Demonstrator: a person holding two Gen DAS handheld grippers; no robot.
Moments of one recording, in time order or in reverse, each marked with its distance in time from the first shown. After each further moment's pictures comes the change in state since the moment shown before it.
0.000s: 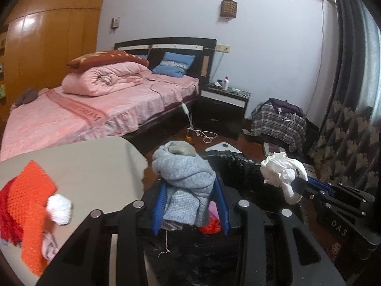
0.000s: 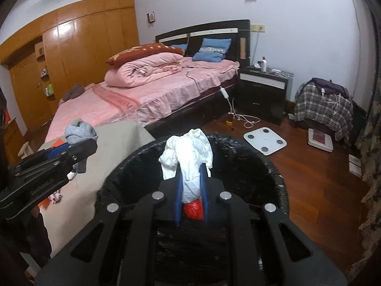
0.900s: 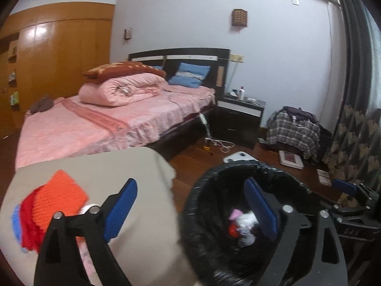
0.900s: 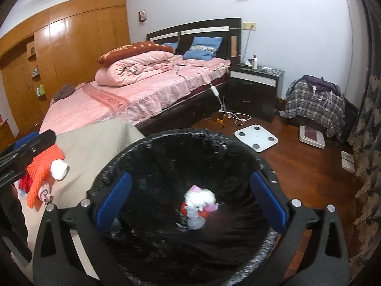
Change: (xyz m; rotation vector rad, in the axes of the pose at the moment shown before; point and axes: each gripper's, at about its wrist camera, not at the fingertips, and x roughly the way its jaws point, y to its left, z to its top) left arm -0.038 0.050 0.003 0.003 -0.072 0.117; right arm 0.005 0.007 -0.001 0.005 0.010 -0.043
